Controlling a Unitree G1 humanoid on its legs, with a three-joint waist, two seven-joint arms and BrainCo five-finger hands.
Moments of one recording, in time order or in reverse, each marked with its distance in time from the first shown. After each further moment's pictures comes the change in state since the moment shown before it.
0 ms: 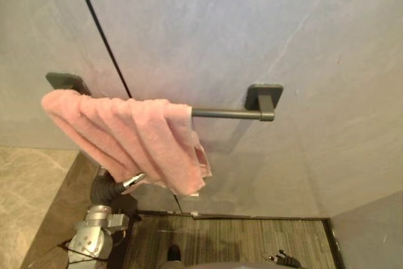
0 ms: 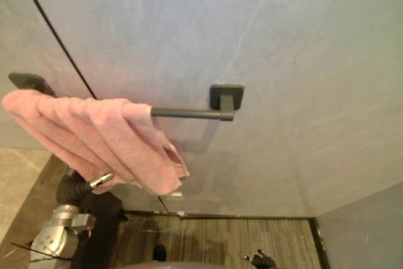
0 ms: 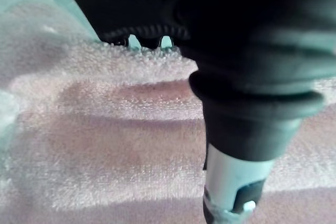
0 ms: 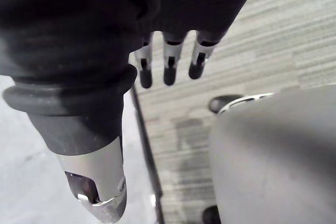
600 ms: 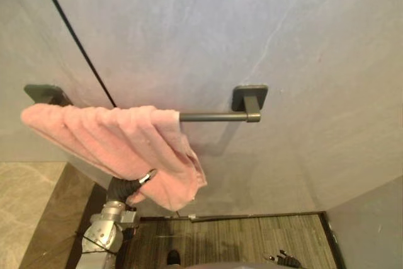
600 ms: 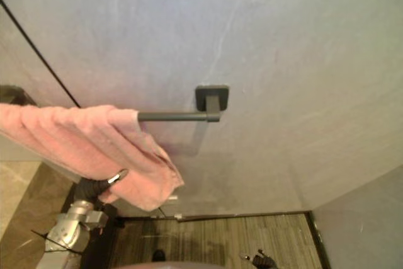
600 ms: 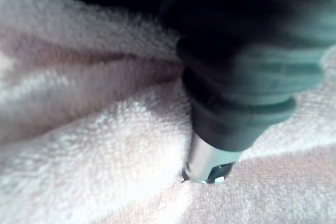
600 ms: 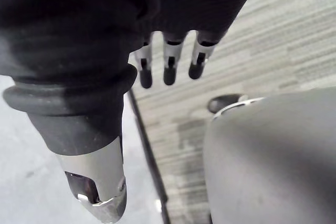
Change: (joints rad) left arm -0.067 0.015 -0.059 0.074 0.004 0.021 -0.033; right arm -0.006 -0.001 -0.002 0.001 0.002 0.000 -0.010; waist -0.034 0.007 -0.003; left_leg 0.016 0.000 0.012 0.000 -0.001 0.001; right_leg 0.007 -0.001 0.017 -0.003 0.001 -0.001
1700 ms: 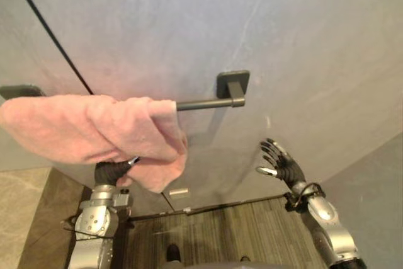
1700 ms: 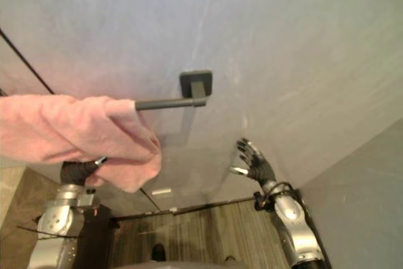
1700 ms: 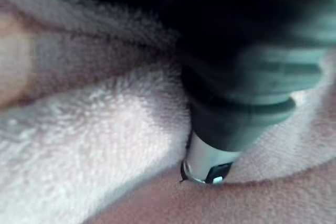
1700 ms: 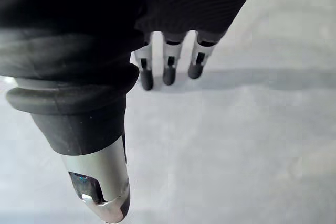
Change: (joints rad) left arm -0.083 -0.025 0.071 -0.104 0.022 -0.023 0.055; right arm 0.027 -0.285 0.392 -1.208 0.347 -0.044 0.144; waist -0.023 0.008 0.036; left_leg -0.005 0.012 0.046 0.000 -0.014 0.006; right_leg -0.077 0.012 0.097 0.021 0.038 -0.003
